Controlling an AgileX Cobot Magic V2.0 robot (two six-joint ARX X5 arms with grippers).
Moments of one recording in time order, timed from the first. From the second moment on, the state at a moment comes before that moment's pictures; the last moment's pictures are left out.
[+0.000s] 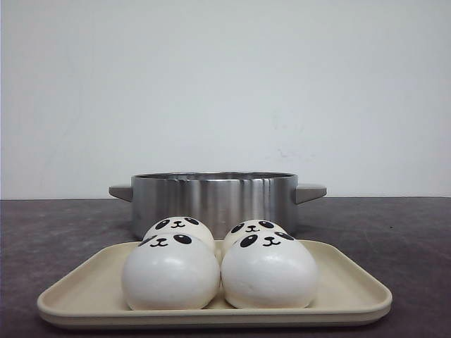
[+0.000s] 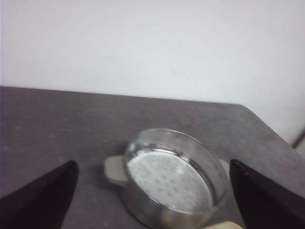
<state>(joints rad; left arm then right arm) -0.03 0.53 0.89 -0.52 0.41 -0.21 0.34 0.65 0.90 -0.38 -0.31 0.25</state>
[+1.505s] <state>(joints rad) -0.32 0.53 0.89 -0.66 0.34 -0.20 0.73 1.82 1.24 -0.72 -0.07 0.49</state>
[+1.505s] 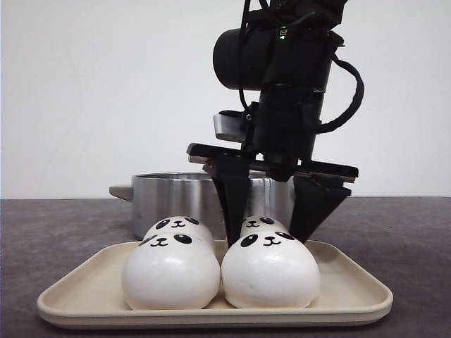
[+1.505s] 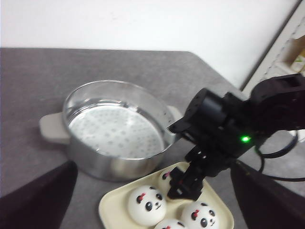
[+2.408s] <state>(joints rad) -0.32 0.54 0.89 -0.64 0.26 -0.17 0.70 1.46 1.61 -0.74 0.02 0.26</state>
